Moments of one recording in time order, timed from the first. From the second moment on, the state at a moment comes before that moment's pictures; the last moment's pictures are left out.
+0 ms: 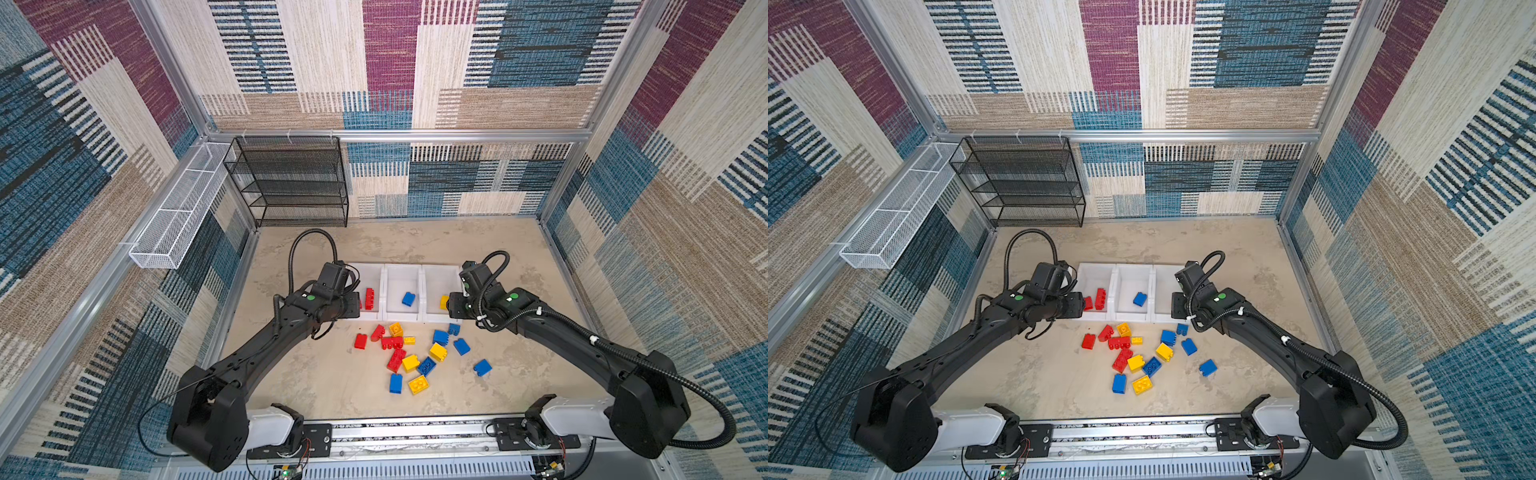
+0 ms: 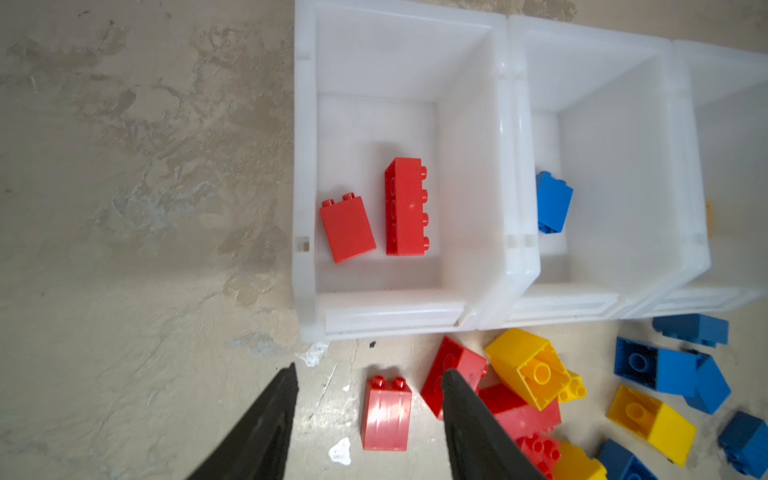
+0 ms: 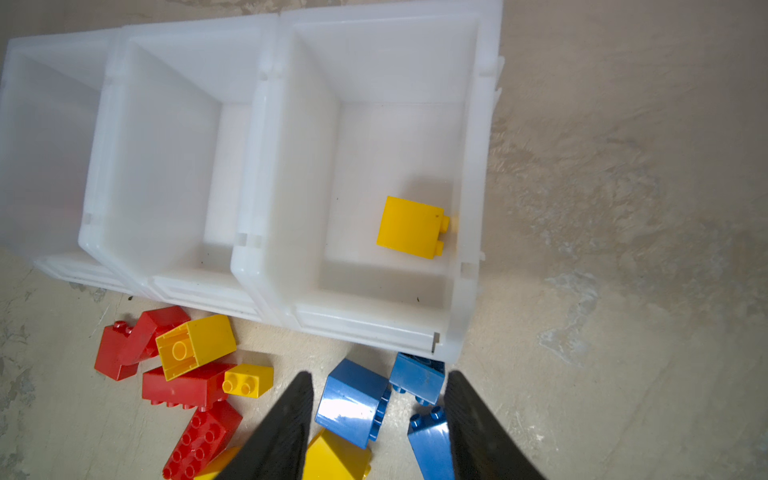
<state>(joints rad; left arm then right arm) -0.44 1.28 0.91 -0.58 -0.05 -0.40 0.56 1.32 0.94 -0.60 0.08 0.54</state>
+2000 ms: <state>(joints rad) -0.44 0.96 0.58 -0.54 -0.02 -0.57 0.84 1.46 0.84 -0.62 0.05 0.66</state>
